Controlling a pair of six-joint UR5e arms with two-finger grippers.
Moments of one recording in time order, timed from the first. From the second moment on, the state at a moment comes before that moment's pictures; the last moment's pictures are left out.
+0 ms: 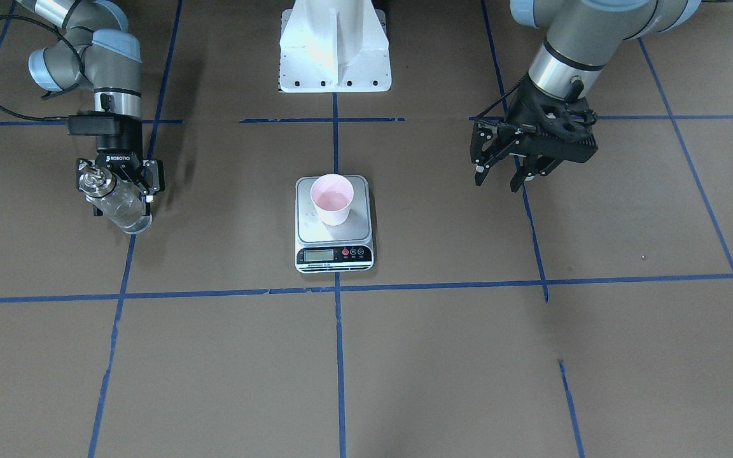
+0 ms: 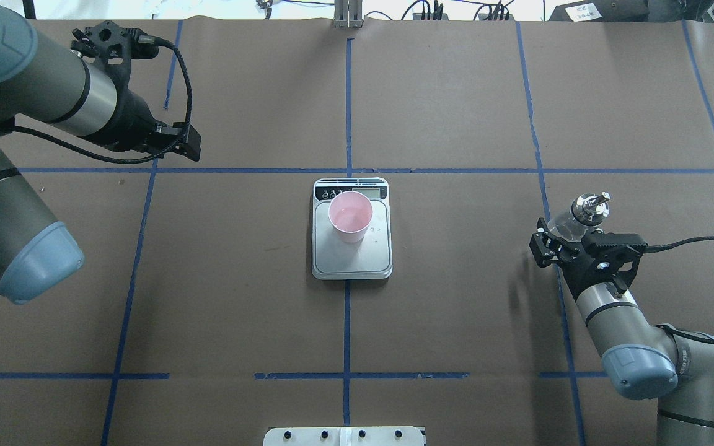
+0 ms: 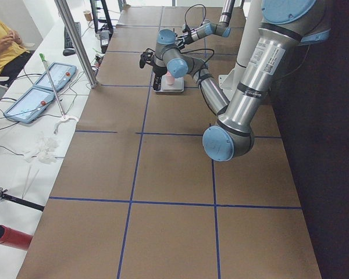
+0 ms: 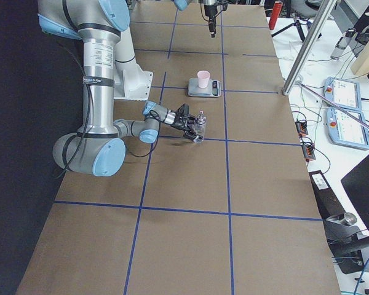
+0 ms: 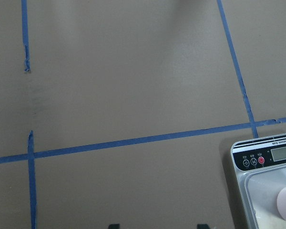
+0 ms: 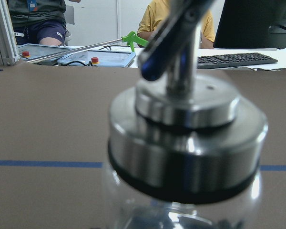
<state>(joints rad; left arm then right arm) -0.84 -2.01 -1.98 -1.63 -2.02 -0.92 0.25 -1.64 1.72 -0.72 0.68 1.32</state>
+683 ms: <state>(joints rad) -0.84 -2.01 -1.99 -1.62 -2.02 -0.92 0.26 -1.61 1.75 -0.69 0.67 1.24</state>
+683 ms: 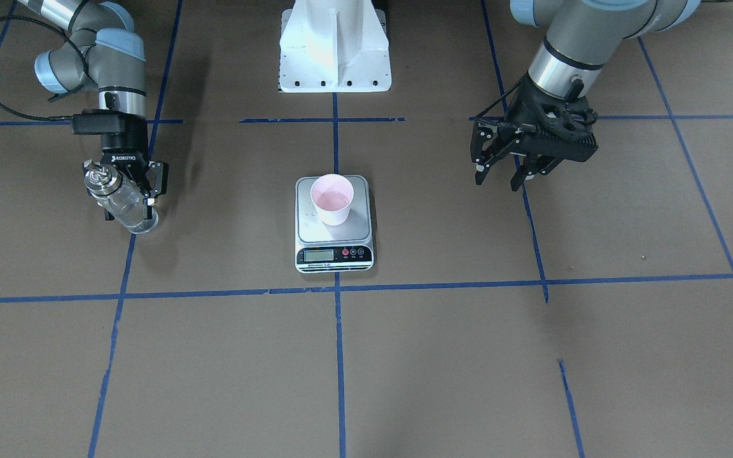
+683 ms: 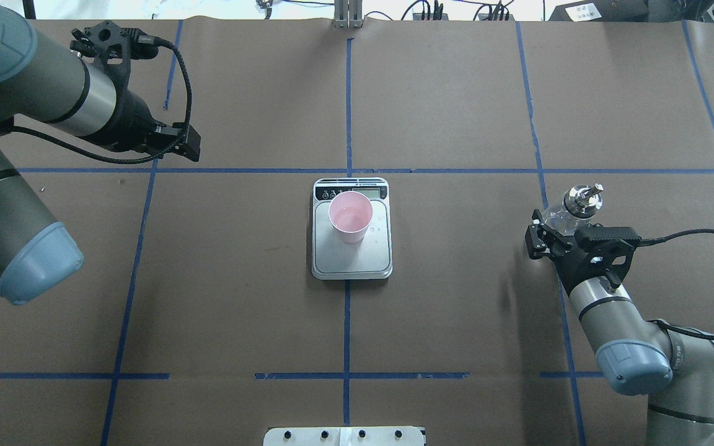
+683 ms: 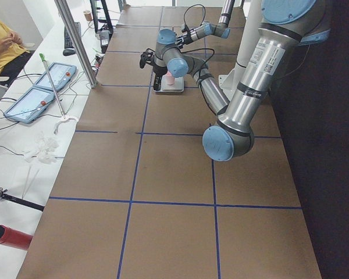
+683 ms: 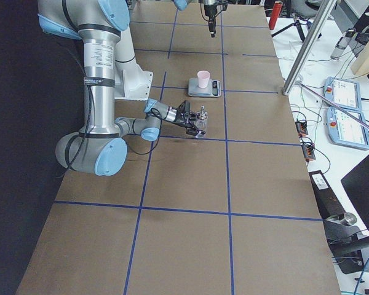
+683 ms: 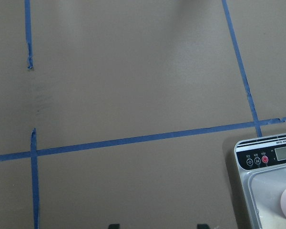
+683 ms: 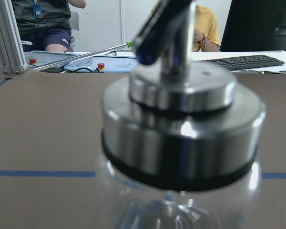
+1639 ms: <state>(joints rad) -0.86 -1.98 -2.03 -1.62 -2.03 -0.92 0.29 -1.28 1.89 -1.33 0.68 0.99</state>
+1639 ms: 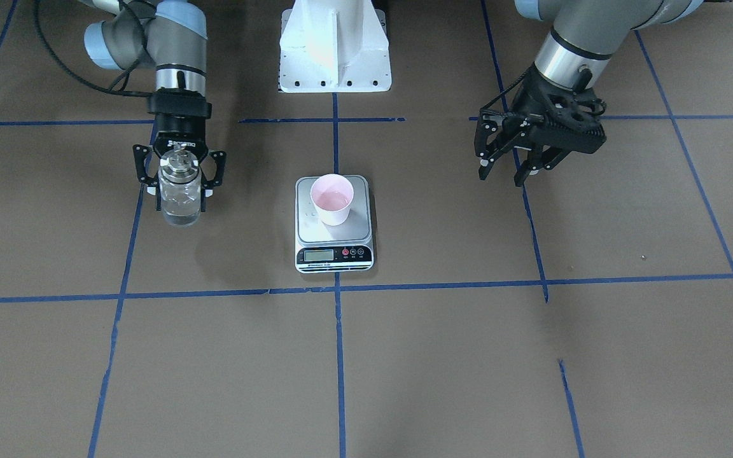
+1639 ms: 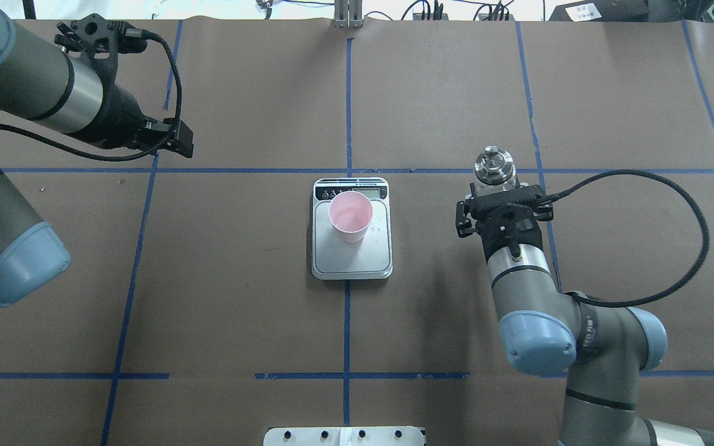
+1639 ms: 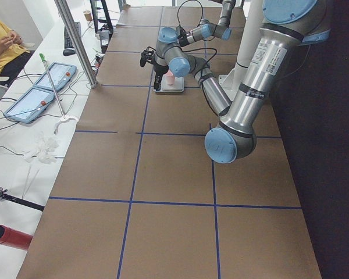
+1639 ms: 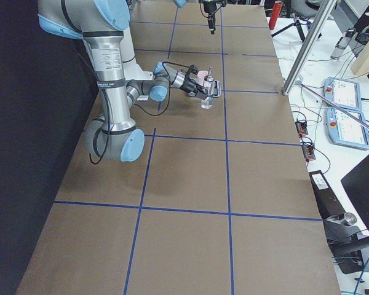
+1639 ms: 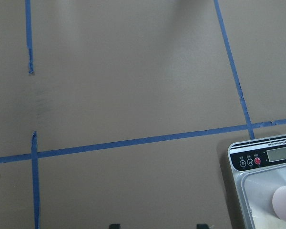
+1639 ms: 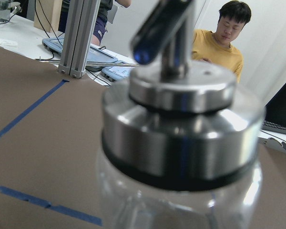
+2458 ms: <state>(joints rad) -0.90 -1.91 -2.05 -1.62 -2.03 -0.80 0.28 -1.09 1.84 -1.77 0.63 0.70</state>
